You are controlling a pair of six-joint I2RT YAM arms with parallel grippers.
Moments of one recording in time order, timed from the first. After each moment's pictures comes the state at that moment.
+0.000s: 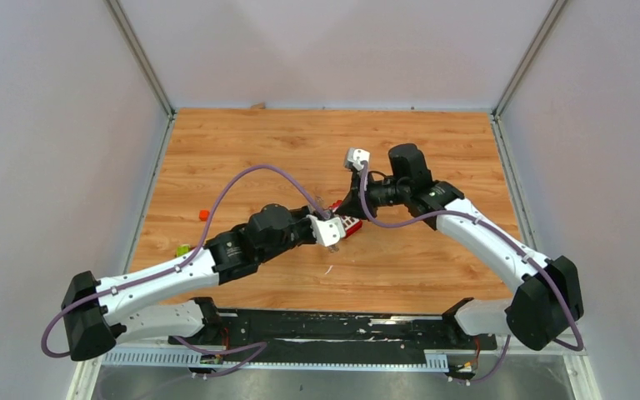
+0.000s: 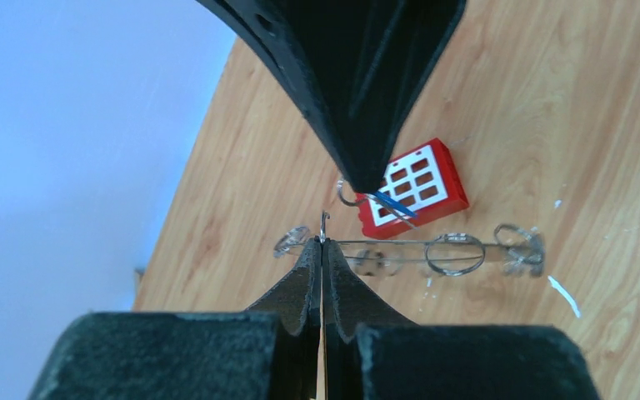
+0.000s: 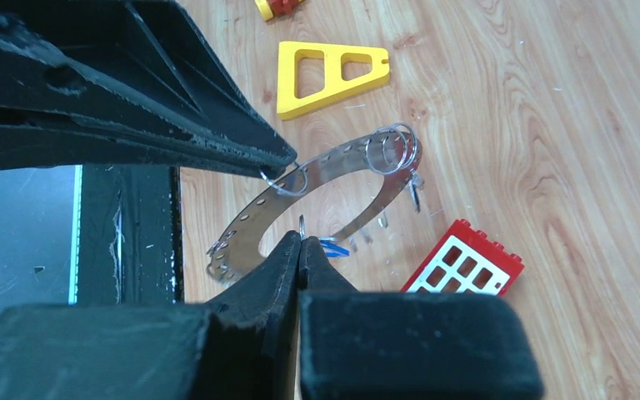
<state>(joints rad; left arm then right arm) -1.05 1.03 0.77 -0.05 -0.15 0.62 0.56 1.30 1.04 -0.28 -0.81 -0.24</state>
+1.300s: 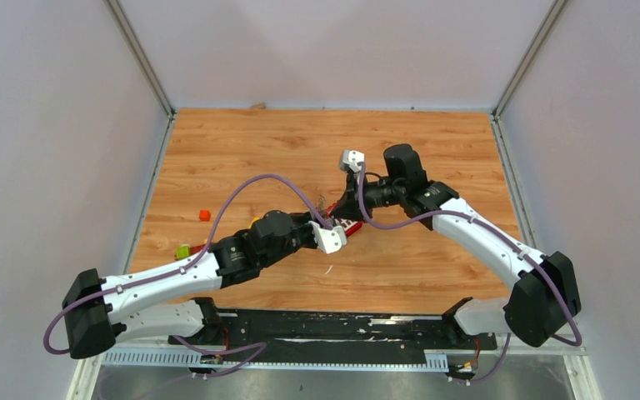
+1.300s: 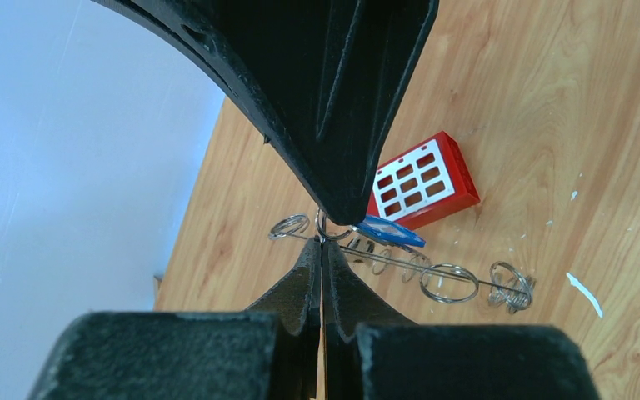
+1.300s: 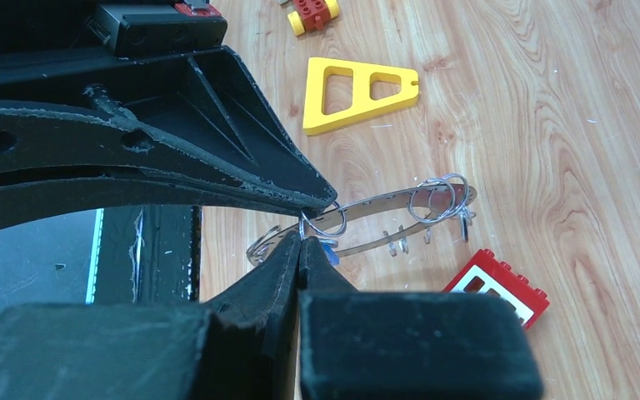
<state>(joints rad) -1.08 1.04 0.71 0.04 -0.20 0.69 0.59 1.33 1.04 -0.23 -0.87 -0.21</state>
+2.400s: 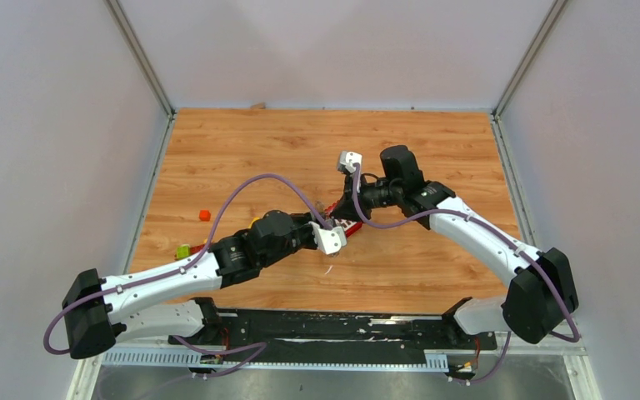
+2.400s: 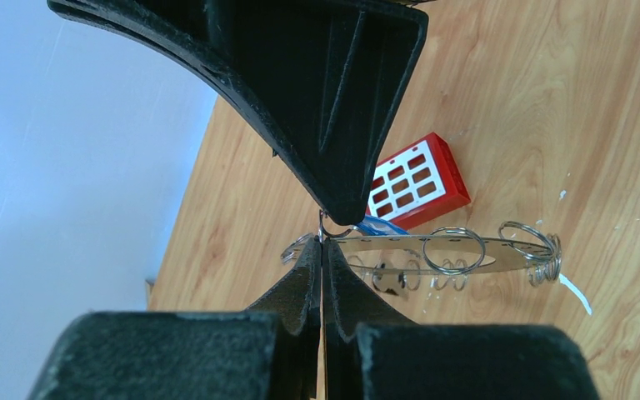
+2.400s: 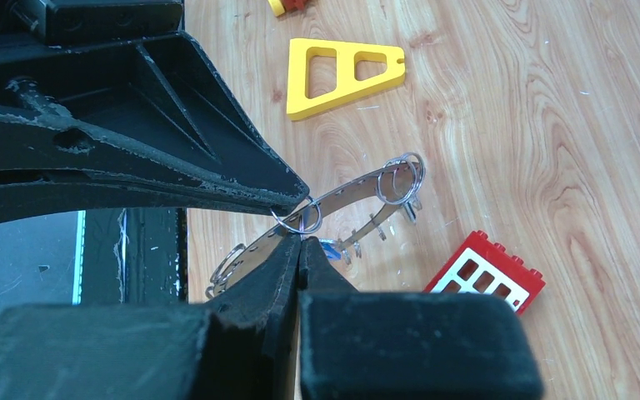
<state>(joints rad) -1.08 1.04 0.71 0.03 -0.18 0.68 0.59 1.36 1.04 -0.25 -0.81 -0.22</state>
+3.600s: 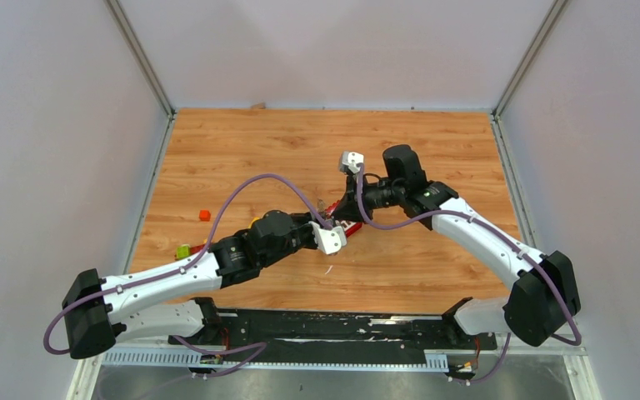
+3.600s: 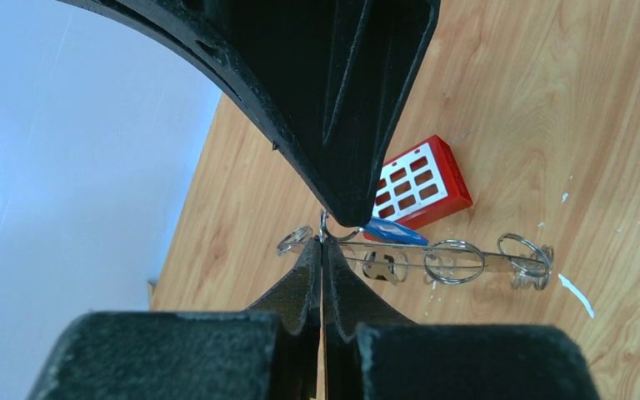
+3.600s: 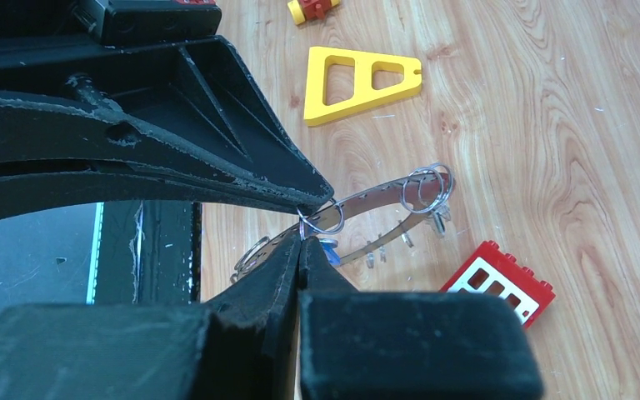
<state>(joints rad) -1.08 1.04 0.71 0.04 -0.18 0.68 0.59 1.34 1.04 -0.26 -0.87 -0.23</state>
